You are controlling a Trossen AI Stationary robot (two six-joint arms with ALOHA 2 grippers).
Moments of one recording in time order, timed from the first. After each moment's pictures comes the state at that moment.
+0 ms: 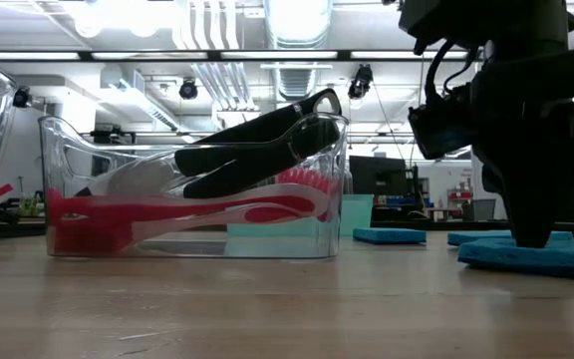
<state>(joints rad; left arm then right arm) -0.65 1.17 0.52 0.93 -0.05 0.06 0.37 1.74 0.94 -0.54 -0.11 0.99</state>
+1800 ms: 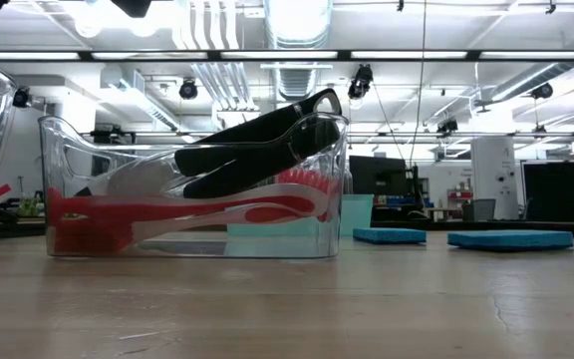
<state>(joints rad) -0.56 1.20 0.54 0.88 -0.63 0.12 0.44 1.69 1.35 0.14 0.80 0.05</state>
